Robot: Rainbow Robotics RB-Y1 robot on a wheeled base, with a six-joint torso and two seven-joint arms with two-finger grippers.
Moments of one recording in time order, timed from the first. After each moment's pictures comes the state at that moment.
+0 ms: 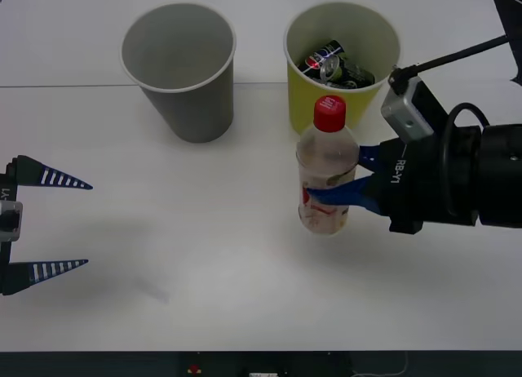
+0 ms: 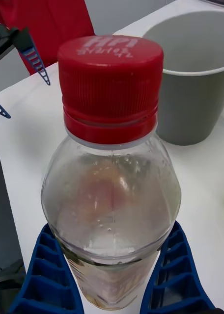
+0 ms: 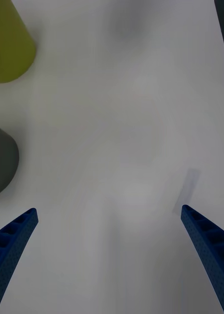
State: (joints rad) right arm -0.19 -0.92 0.05 -2.46 1.77 -1.07 -1.33; left arm 0.26 1.13 0.26 -2.01 -1.31 -1.13 -0.09
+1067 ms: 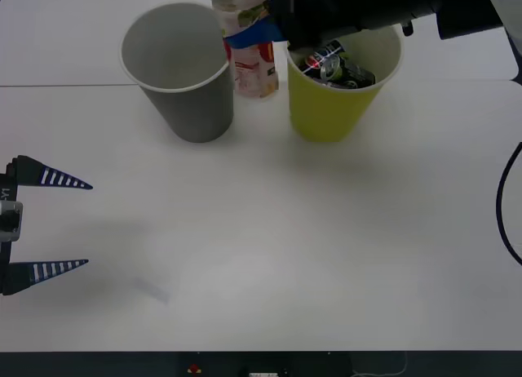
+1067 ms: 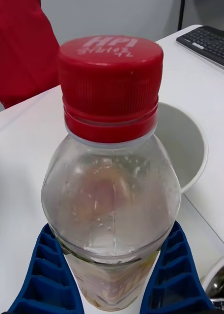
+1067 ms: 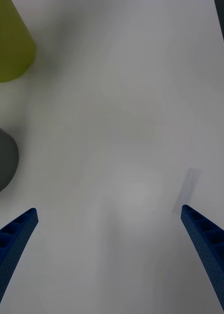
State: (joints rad) right arm -1.03 -0.64 0.33 -1.74 1.86 -1.20 -1.33; left arm 0.26 1.13 0.26 -2.01 -1.31 -1.13 -0.09
